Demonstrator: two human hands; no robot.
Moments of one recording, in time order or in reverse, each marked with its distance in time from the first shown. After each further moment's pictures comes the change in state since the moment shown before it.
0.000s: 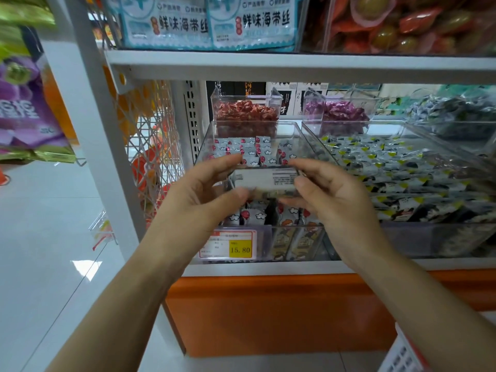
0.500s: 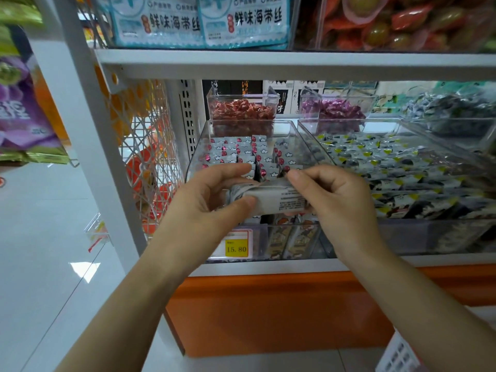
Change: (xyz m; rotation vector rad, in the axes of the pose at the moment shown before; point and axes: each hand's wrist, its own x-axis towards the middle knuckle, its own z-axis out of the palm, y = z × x) left_hand -0.002 0.001 0.011 0.100 -0.013 -0.006; right_hand -0.003 -0.006 0.001 -0.164 0.106 -0.087
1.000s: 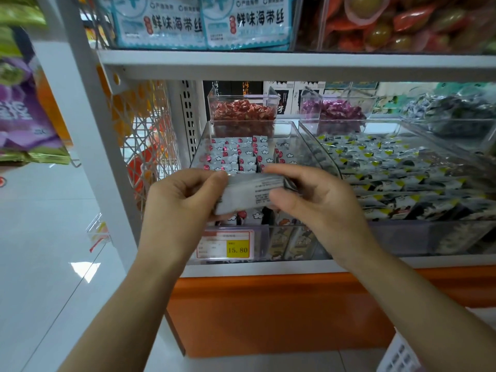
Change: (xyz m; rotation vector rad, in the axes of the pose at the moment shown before) left_hand 0.003 0.001 -0.002 0.059 0.354 0.007; right_hand -0.001 -0.002 0.001 0.078 -0.244 0.040
